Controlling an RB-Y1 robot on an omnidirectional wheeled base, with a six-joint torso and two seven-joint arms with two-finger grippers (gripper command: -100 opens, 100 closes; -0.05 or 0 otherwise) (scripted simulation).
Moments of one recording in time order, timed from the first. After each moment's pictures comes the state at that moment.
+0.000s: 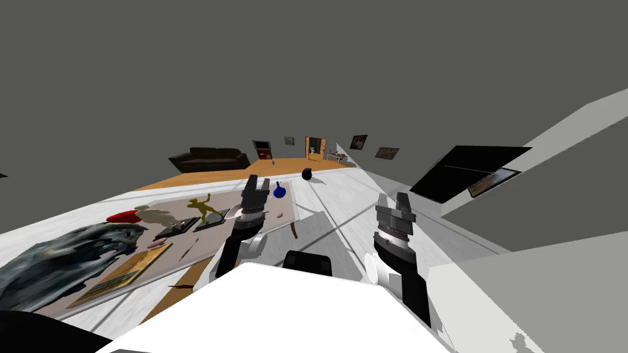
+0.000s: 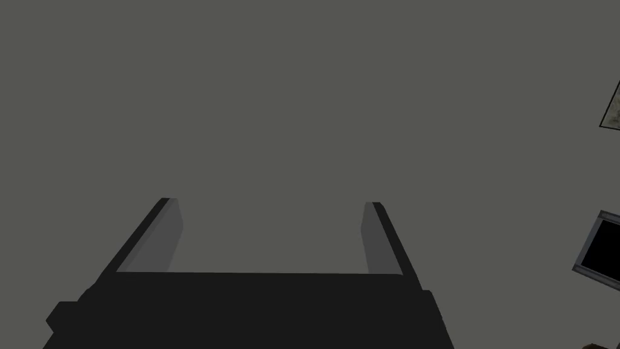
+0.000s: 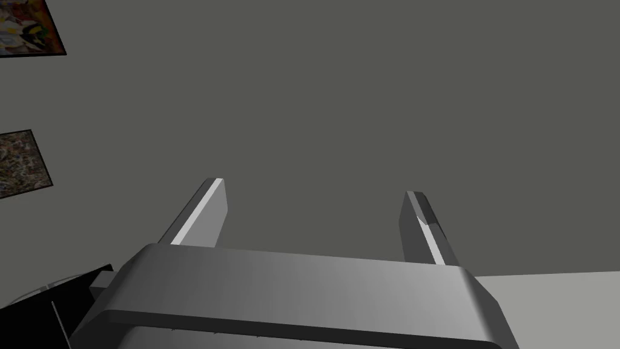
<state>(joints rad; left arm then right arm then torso) 0.48 0.02 -0.01 -2.27 -0.02 -0.64 -0.09 0.54 0.02 -0.06 -2.33 -0.04 -0.58 0.12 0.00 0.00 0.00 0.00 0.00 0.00</state>
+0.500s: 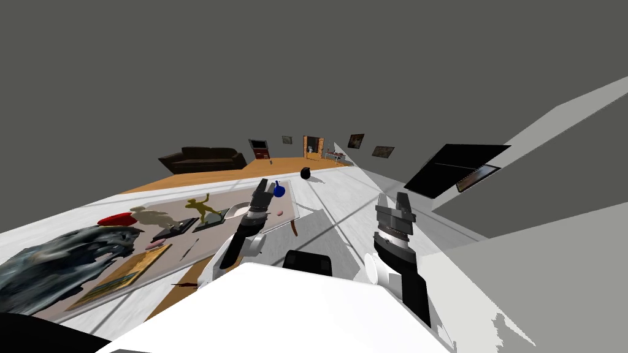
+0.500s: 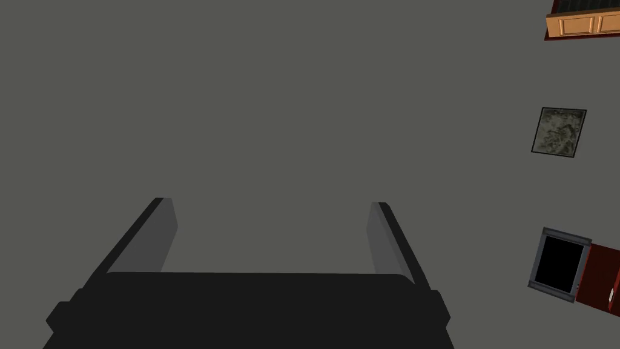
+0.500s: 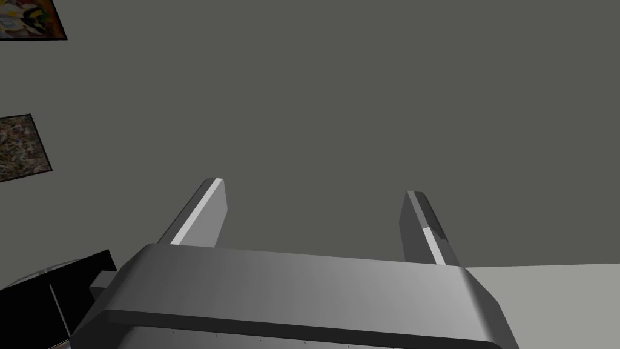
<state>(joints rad) 0.45 0.11 0.01 -2.16 -0.04 -0.59 -0.05 0.54 0.02 -0.06 -2.33 -0.04 -0.58 0.12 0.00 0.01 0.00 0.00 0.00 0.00</state>
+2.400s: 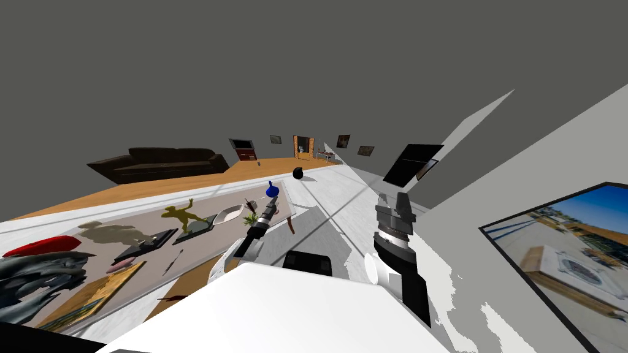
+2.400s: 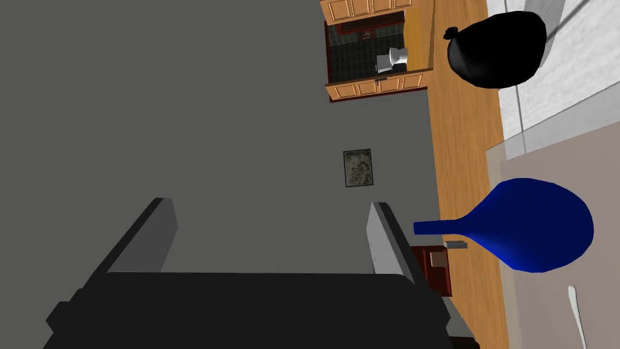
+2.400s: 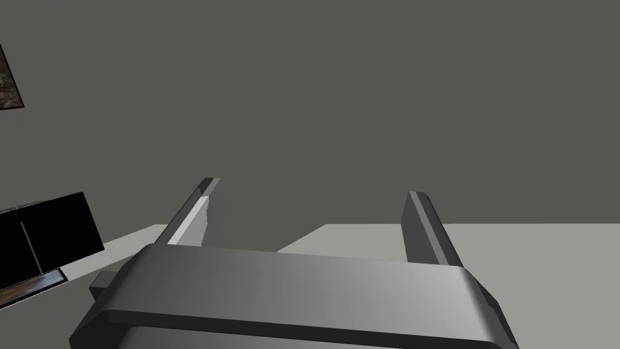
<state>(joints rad) 0.36 0.21 0.03 -1.67 -0.08 -0.44 0.07 0.54 0.02 -0.06 -2.33 -0.04 -0.58 0.12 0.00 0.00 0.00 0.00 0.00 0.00</state>
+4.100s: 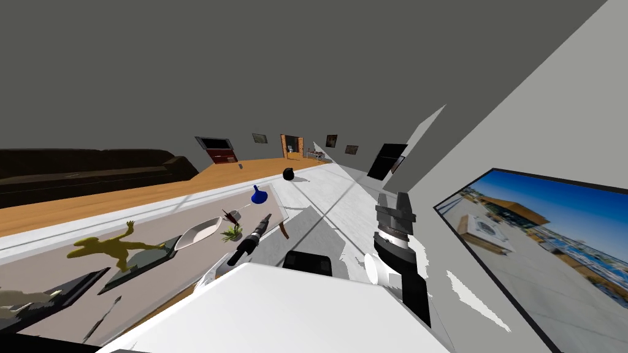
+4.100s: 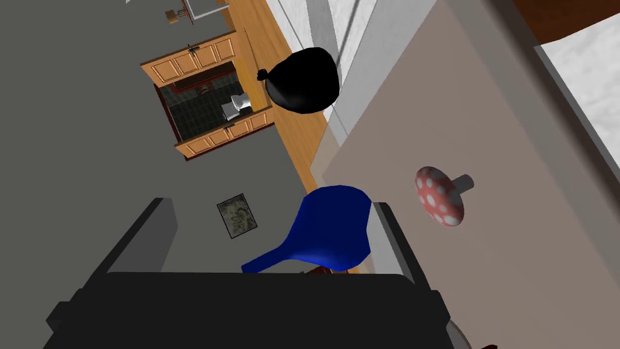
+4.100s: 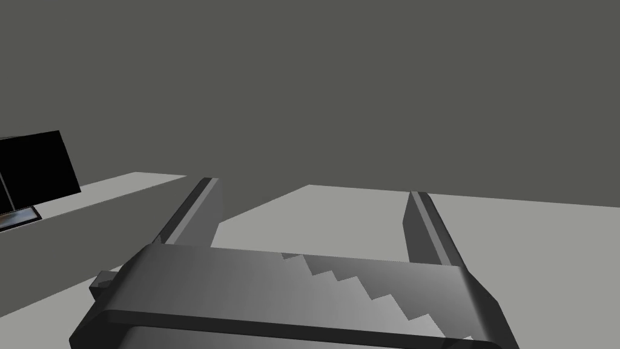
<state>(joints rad) 0.31 0.33 0.02 -1.21 -0.05 -0.30 0.08 0.54 0.02 -0.06 -2.33 -0.04 -0.58 0.12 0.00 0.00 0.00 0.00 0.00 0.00</state>
